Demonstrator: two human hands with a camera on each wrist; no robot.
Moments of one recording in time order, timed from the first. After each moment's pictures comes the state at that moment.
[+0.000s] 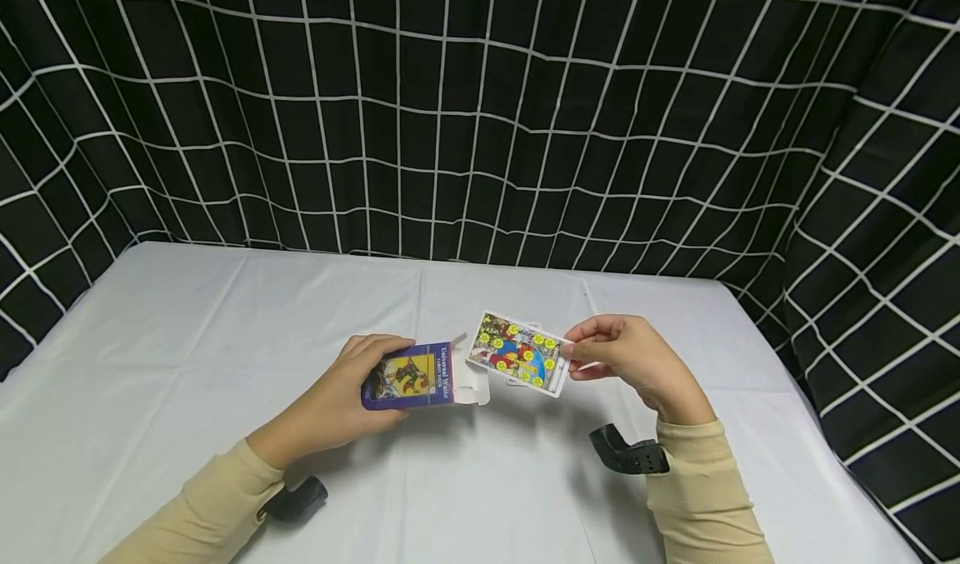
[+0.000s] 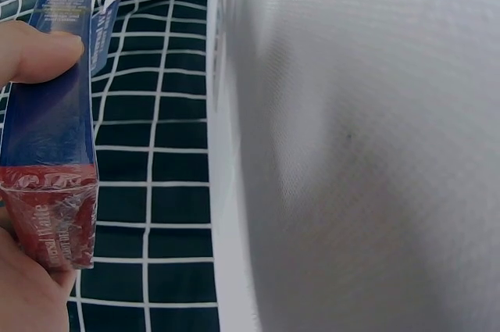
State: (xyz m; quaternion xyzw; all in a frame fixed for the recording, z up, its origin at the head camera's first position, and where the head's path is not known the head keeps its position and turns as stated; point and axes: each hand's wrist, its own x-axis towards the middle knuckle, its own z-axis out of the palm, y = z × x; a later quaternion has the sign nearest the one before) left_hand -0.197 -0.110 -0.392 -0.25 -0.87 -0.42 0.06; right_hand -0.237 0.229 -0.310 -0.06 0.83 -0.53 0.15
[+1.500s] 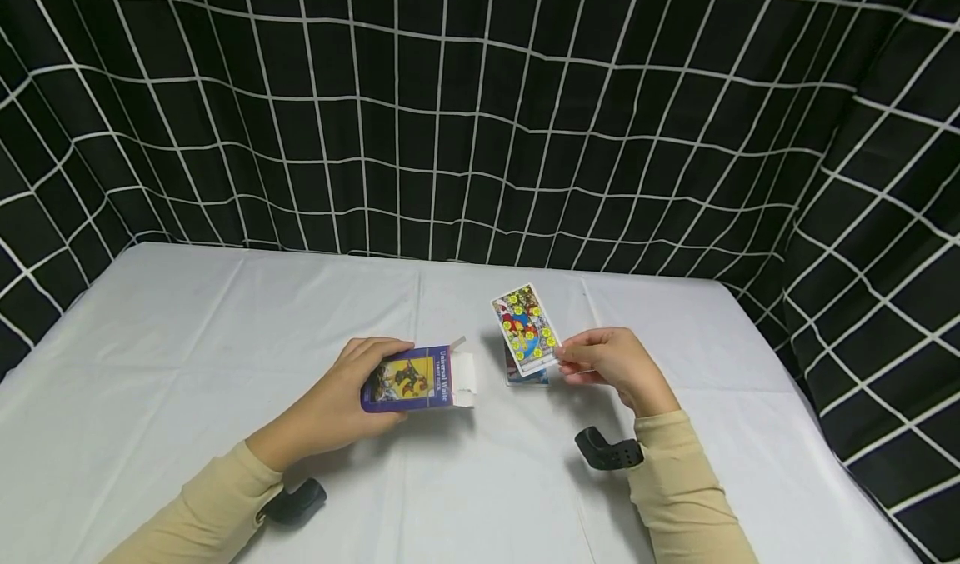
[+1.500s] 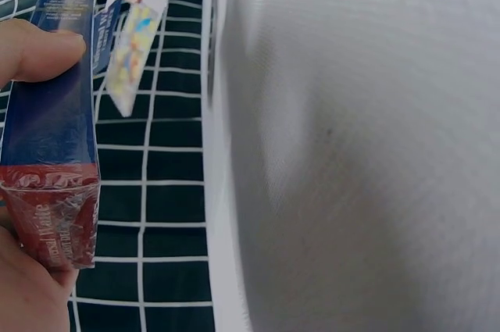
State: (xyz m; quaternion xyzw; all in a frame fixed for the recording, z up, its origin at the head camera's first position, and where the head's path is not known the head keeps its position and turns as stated) left_hand -0.197 -0.110 -0.396 -0.25 -0.87 -0.41 0.06; right_hand -0.261 0.234 -0.352 0.03 0.79 -0.59 0.16
